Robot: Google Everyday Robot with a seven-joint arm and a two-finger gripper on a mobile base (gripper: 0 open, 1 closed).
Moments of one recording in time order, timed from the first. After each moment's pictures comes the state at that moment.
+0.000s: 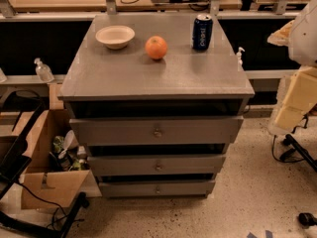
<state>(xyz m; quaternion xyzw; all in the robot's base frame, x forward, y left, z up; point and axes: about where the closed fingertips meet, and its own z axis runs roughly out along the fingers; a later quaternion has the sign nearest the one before) 0.438 -0.212 0.991 -0.60 0.78 -0.05 0.18</state>
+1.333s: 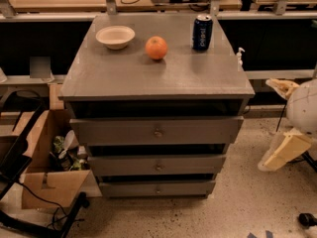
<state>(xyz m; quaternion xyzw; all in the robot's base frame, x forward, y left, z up) 0.444 -0.236 0.884 -0.59 0.75 -0.02 0.30</state>
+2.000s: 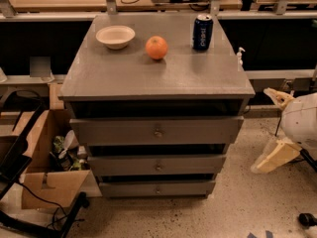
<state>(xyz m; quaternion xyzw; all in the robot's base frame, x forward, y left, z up) 0.457 -0.247 0.847 -0.57 0.75 -0.01 0.34</state>
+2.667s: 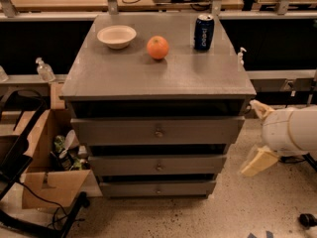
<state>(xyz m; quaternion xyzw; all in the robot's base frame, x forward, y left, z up) 0.477 -0.236 0.795 -0.58 0.75 -0.02 0.33</state>
